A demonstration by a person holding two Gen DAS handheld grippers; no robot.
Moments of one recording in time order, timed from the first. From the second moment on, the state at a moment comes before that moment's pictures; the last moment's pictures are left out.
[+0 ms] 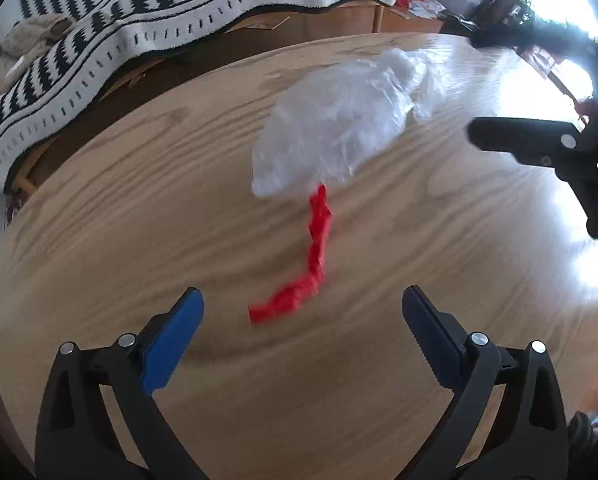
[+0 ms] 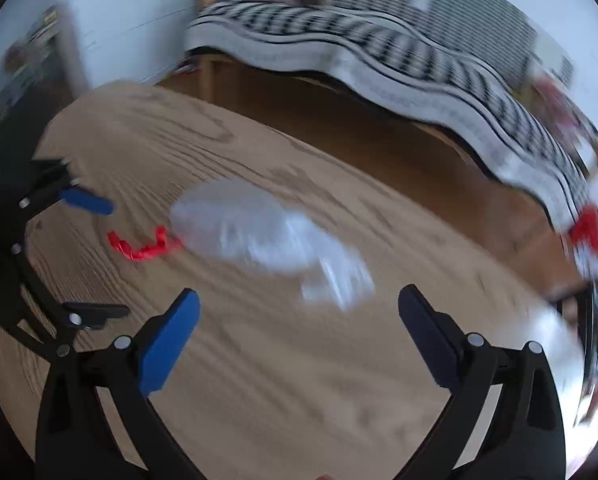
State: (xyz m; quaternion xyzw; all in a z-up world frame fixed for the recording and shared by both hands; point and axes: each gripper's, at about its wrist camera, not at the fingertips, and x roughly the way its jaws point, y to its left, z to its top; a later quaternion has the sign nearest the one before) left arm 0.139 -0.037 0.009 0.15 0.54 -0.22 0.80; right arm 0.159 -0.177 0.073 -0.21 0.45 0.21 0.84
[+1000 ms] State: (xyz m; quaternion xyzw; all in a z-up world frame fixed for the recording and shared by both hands) left arm 0.029 -0.047 0.091 0.11 0.47 -0.20 0.85; right arm 0.043 -0.200 0.118 -0.03 0.47 0.14 0.87
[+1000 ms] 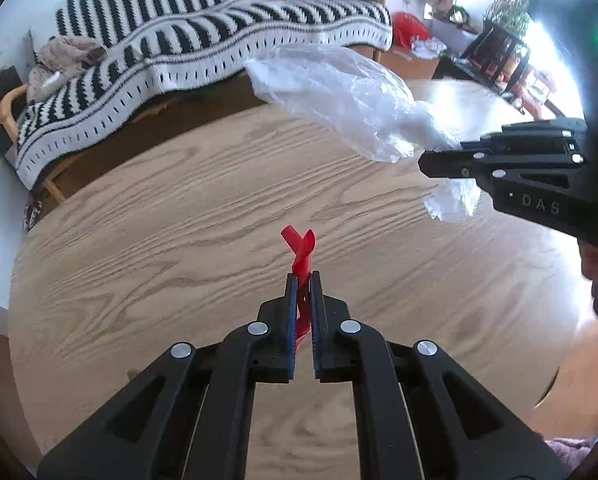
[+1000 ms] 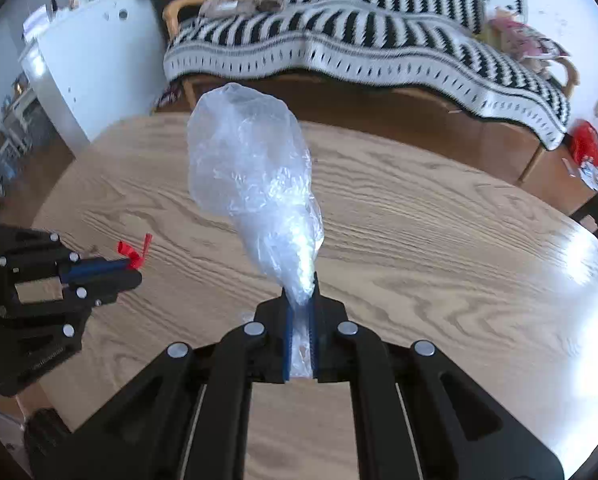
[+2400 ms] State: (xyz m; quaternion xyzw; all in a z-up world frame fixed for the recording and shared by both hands) left arm -0.286 -0.397 -0.106 0.20 0.57 -0.40 0.69; right arm -0.457 -0.506 -0.113 0.39 0.50 -0.17 0.76
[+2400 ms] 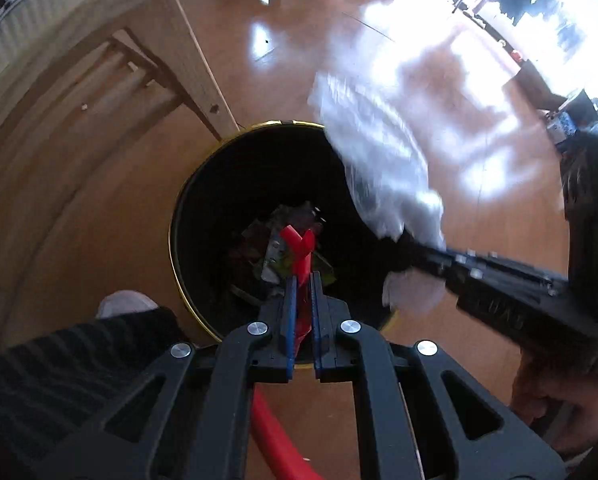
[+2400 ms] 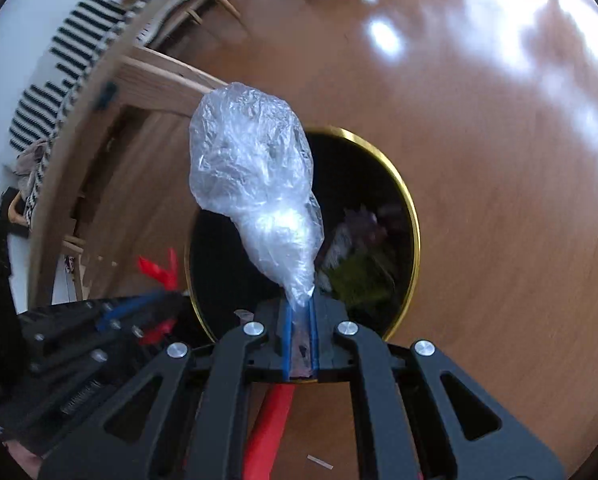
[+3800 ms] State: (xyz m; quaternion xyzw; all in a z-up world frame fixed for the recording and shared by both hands) left arm -0.308 -0.397 -0.106 0.21 0.57 -0.42 0.67; right arm -0.453 -0.509 -0.119 0.37 0.50 -0.16 0.77
